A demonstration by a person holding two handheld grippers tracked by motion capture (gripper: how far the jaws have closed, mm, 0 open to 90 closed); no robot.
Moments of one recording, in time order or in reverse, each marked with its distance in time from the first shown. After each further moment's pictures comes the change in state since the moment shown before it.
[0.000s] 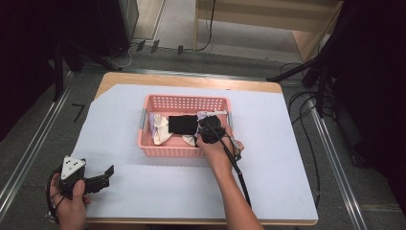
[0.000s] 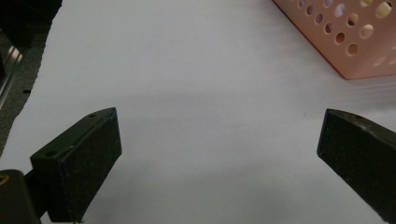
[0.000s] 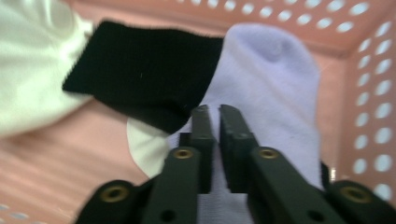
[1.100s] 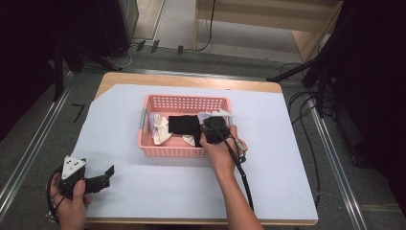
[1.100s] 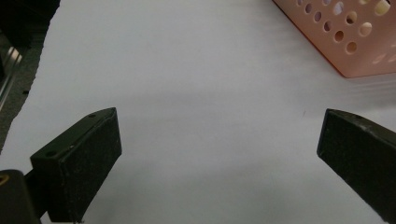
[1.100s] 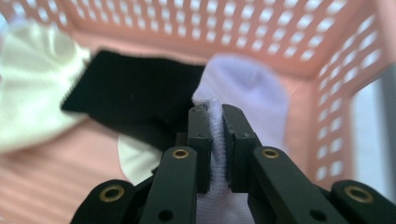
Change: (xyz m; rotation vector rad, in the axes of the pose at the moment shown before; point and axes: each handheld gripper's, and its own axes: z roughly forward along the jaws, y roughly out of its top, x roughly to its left) left arm -0.001 0.000 0.001 0.001 -0.001 0.008; right arm -0.006 -0.001 -0.015 -0.107 -0.031 -0.005
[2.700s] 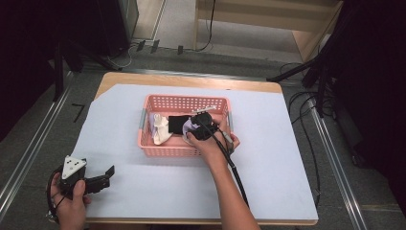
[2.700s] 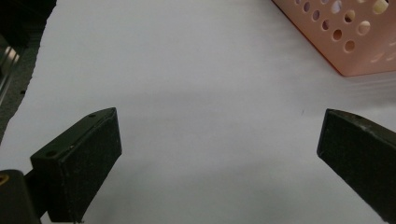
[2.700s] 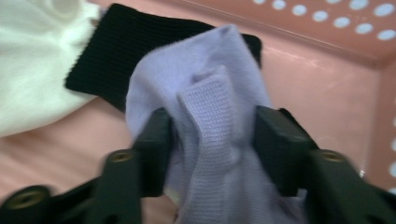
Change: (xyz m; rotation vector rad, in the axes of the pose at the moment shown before) left arm 0.000 0.000 0.001 0.004 -0.007 0.001; right arm 0.023 0.011 0.032 0.189 0.020 -0.072
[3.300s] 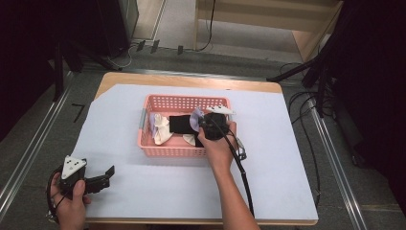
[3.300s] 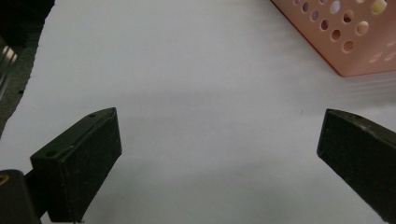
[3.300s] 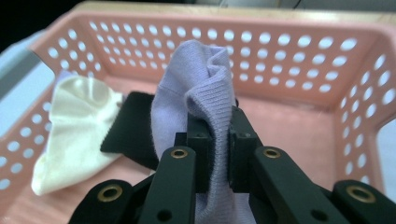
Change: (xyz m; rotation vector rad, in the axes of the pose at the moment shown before) left arm 0.000 0.000 0.000 0.003 -0.006 -0.002; right arm -0.020 -0.009 -0.033 -0.301 0.064 0.131
